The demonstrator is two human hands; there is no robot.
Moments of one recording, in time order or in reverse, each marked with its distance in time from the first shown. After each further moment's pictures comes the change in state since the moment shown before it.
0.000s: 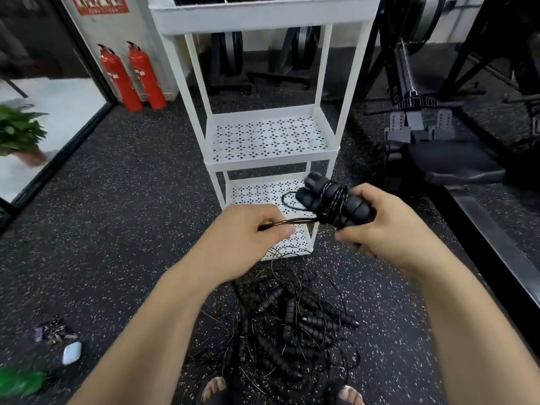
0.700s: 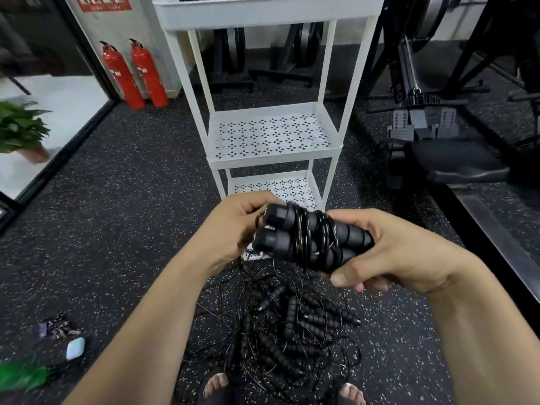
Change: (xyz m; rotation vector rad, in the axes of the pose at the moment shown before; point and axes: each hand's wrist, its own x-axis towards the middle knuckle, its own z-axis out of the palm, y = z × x) left_hand 0.008 -0.010 -0.001 -0.528 0.021 -0.038; right_hand -0.025 -0.024 -0.007 0.317 -0.761 -0.091
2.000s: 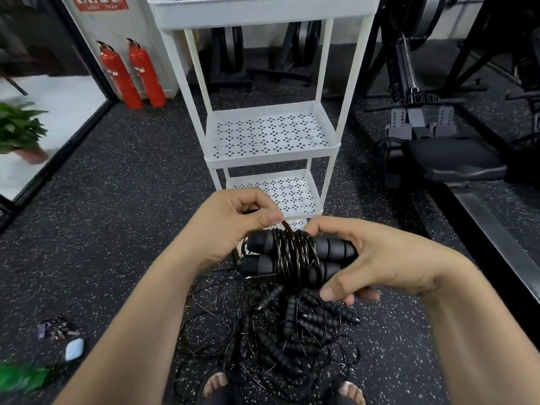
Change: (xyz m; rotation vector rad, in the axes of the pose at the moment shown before) left_hand -0.004 0.003 -0.014 0.088 0.007 0.064; right_hand 0.003 0.006 0.006 -0.029 -0.076 0.116
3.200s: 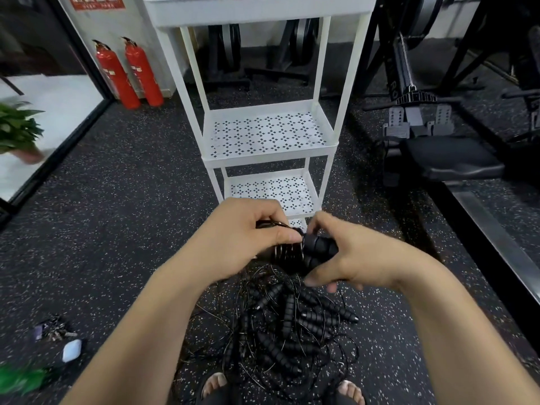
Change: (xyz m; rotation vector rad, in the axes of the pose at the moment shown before) left_hand -0.010 0.013 0.017 0.300 -0.087 0.050; right_hand 0.024 0.009 0.008 -0.324 0.307 0.199
